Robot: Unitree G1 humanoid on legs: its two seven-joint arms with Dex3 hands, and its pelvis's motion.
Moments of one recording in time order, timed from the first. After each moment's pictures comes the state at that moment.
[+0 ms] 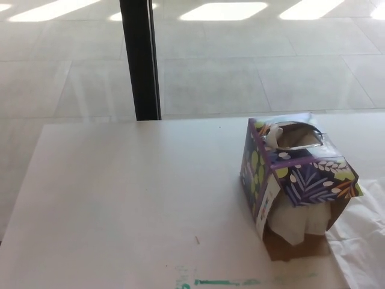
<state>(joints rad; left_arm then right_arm) 0.01 0.62 0.34 1.15 -0.10 -0.18 -0.30 0.26 -0.34 -0.80 0.50 -0.02 -0.02 0.13</state>
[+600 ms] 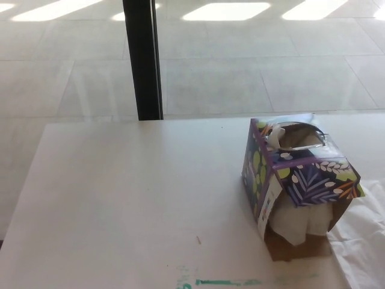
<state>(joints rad) -0.01 0.63 0.32 1.18 -0.10 -0.17 -0.29 0.33 -0.36 -0.70 0.43 0.07 0.00 0.11</state>
